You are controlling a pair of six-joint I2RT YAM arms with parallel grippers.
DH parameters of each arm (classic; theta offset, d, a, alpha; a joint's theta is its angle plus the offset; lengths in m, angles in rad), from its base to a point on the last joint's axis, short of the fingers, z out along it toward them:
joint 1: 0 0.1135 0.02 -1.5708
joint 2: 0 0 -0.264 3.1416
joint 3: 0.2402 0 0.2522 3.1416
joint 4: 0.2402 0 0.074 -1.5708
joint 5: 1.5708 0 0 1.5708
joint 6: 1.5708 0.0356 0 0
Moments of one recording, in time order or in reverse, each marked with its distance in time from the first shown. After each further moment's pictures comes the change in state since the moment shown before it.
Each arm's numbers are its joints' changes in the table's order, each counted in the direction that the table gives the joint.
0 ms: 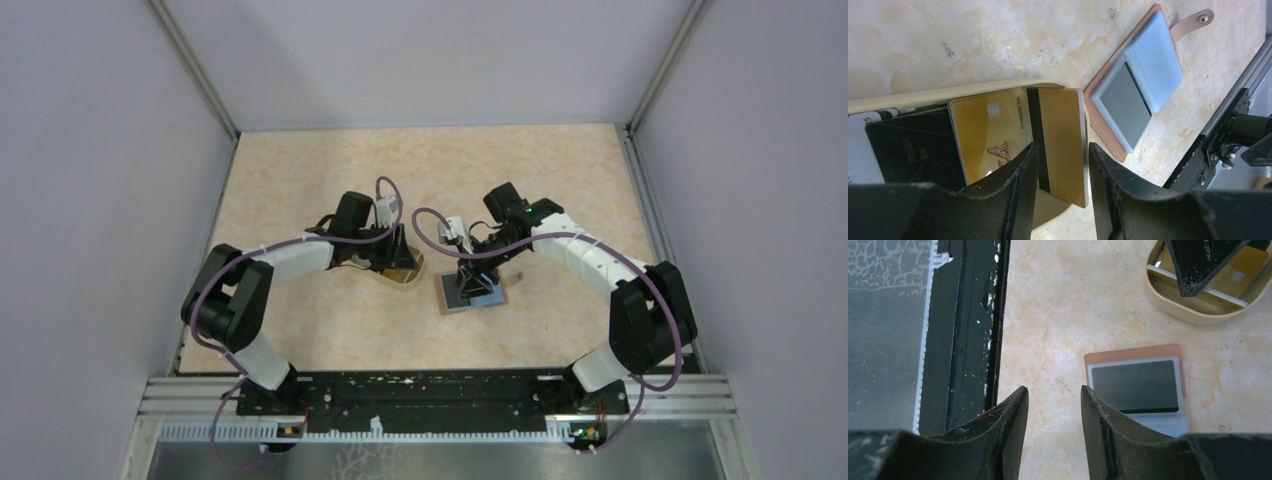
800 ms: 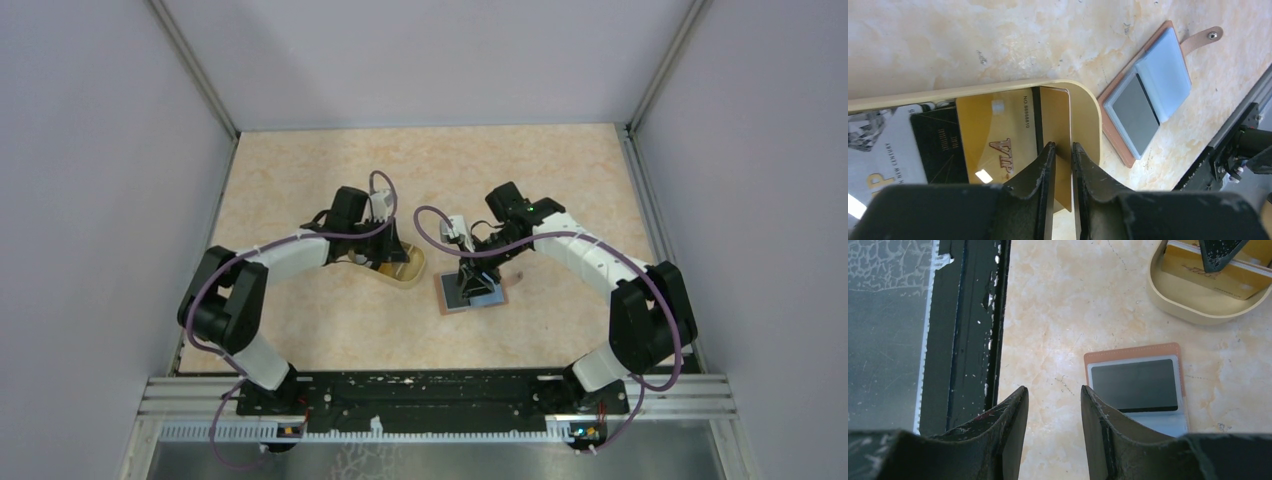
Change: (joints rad) left arm 0.032 -0.014 0.027 0.051 -0.061 0.019; right arm -0.013 0.000 0.000 0.007 -0.012 -0.010
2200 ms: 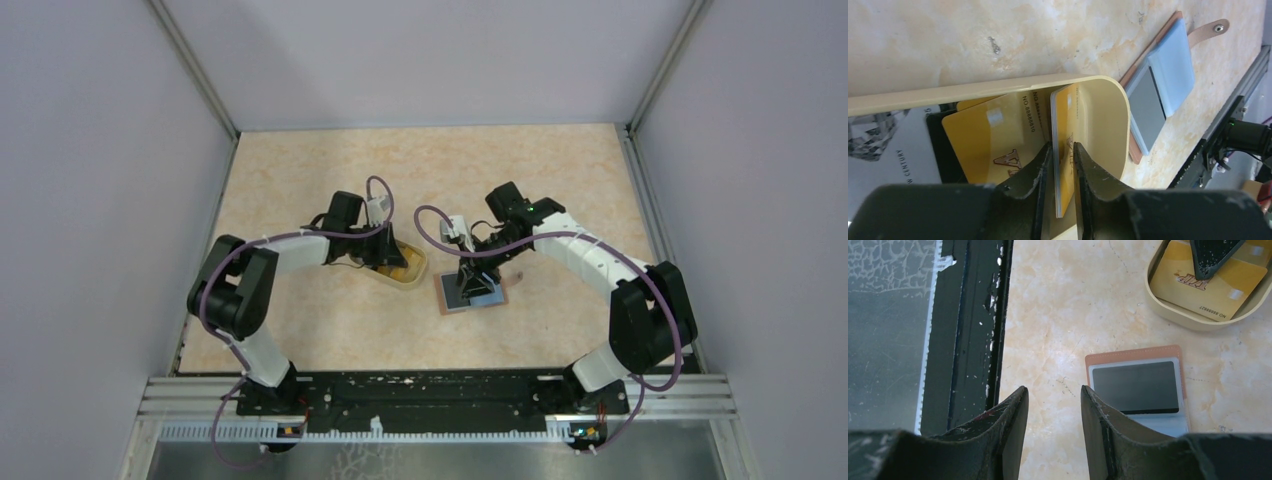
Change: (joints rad) left arm 0.050 0.076 -0.029 -0.059 0.106 -0.003; right arm 0.000 0.000 0.000 0.001 -0.010 -0.002
